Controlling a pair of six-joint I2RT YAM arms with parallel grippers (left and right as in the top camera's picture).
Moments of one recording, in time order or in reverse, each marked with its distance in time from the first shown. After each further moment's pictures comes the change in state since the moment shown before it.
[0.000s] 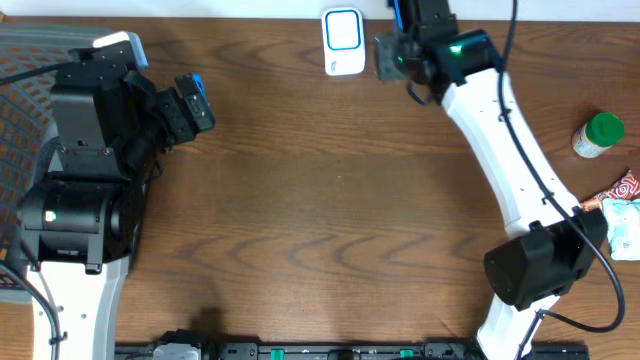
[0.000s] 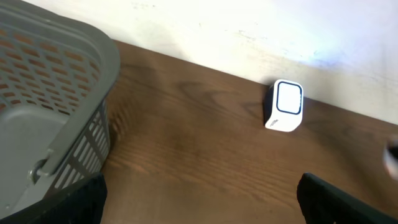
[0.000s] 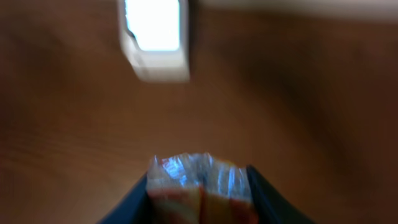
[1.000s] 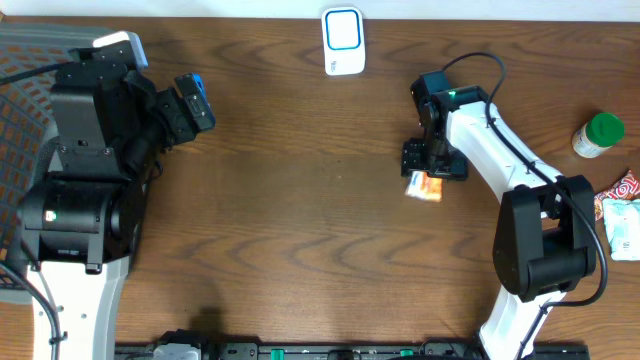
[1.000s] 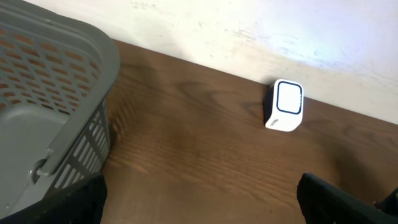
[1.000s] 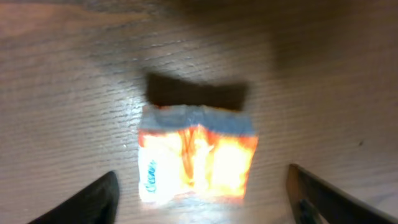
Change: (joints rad) left arm 0.000 0.000 0.000 0.000 0.000 0.000; right arm -0.098 0.019 -0.525 -0.086 -0.062 0.176
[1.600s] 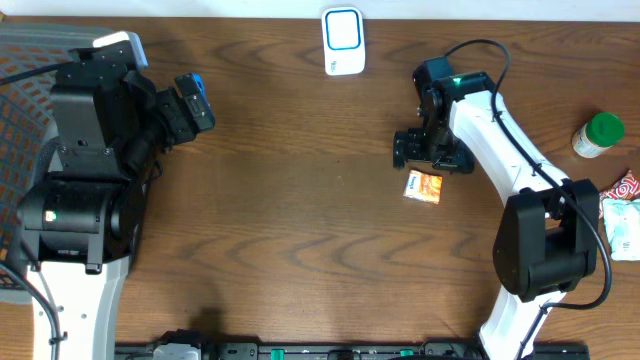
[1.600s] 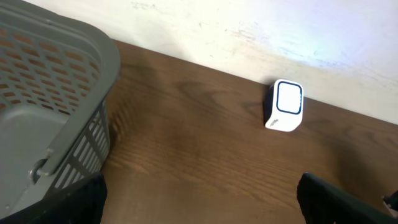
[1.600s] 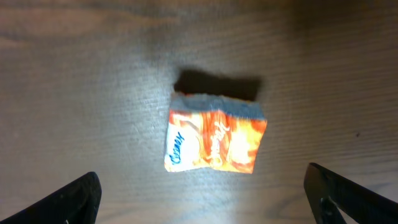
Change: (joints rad) left arm 0.000 0.000 0.000 0.000 0.000 0.000; right arm 0.000 0.000 0.106 -0.106 -0.057 -0.038
